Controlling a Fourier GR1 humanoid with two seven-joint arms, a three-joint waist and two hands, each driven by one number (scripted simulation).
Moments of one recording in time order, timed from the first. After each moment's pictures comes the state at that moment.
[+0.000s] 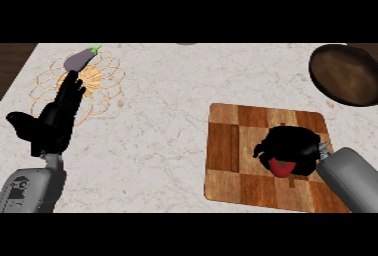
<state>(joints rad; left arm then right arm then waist) -0.24 0.25 0.05 -1.45 0.08 0.10 0.07 -0.45 -0.57 0.55 -1.22 1.09 0.33 -0.80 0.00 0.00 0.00</state>
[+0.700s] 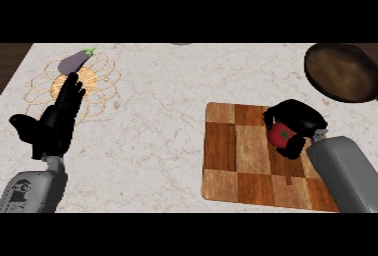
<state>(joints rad) -0.22 0.24 0.05 -1.46 0.06 0.12 0.07 -0.48 -0.37 0.18 -1.07 1.01 0.34 -0.27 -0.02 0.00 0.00</state>
